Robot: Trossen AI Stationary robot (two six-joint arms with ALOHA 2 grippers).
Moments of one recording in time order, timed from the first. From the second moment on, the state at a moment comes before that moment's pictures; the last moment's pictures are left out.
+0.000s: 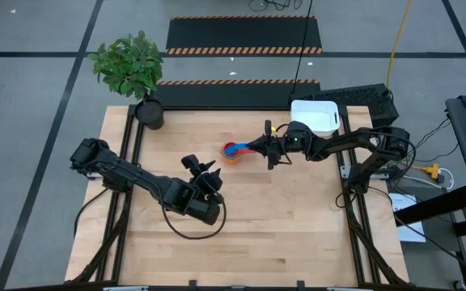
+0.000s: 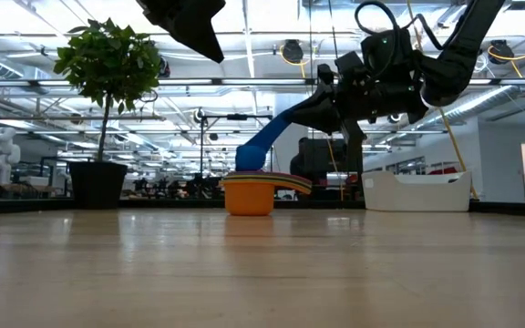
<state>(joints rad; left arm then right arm) -0.39 1.69 1.35 -0.84 -1.10 -0.45 -0.39 1.59 0.53 0.91 -0.37 -1.01</state>
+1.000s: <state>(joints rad) -0.39 1.69 1.35 -0.81 -1.10 -0.42 -0.40 1.68 0.53 1.08 -0.40 -0.96</state>
